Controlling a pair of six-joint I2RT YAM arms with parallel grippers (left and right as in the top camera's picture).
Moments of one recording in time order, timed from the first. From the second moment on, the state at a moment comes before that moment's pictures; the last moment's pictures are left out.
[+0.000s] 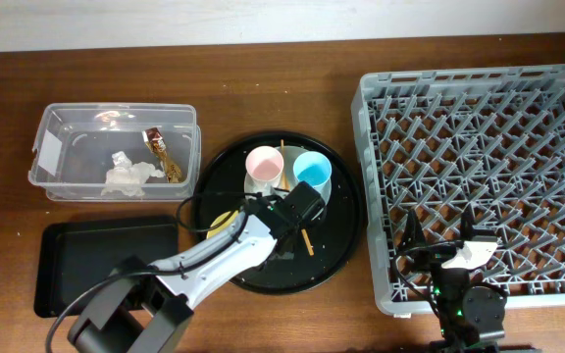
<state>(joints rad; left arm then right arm) -0.78 1.74 1.06 -0.79 -0.26 -0.59 0.09 0.01 0.01 -0.07 0.10 0.20</state>
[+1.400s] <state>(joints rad) 0.33 1.27 1.18 -1.19 0.55 -0.04 0.09 0.01 0.01 -0.07 0.10 0.20</state>
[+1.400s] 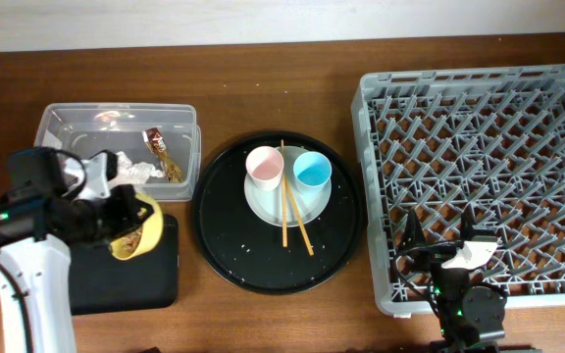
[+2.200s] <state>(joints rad) 0.77 1.27 1.17 -1.11 0.92 0.05 0.09 0.01 0.01 -0.07 0.10 0.20</state>
